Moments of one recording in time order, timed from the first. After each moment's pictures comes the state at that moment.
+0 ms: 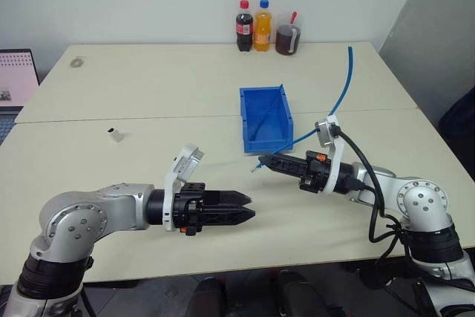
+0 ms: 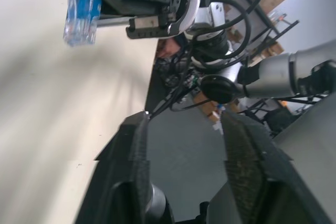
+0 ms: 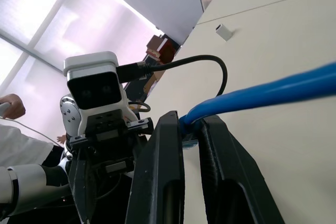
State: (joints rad) left arm -0.25 0.77 0.10 -0.45 -1.29 1.15 -0.78; right arm -0.46 -0.51 0.04 -0.25 1.52 1.01 0.28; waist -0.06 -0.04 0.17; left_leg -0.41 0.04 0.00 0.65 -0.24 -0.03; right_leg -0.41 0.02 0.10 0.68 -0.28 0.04
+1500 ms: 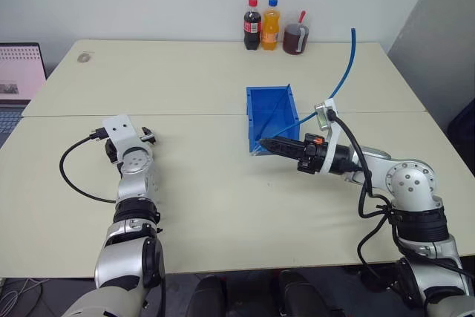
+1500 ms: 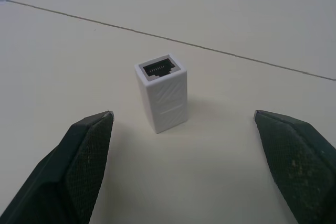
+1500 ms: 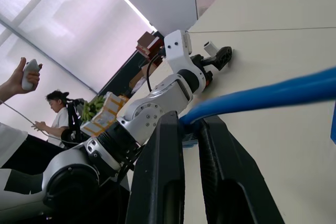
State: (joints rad) left arm -0.72 0.32 0.36 0.82 -0.12 0.06 0.34; right arm -0.57 -0.42 -0.03 -0.15 1.20 1.08 0.47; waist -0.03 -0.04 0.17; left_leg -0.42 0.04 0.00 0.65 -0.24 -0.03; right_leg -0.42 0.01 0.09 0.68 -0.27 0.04
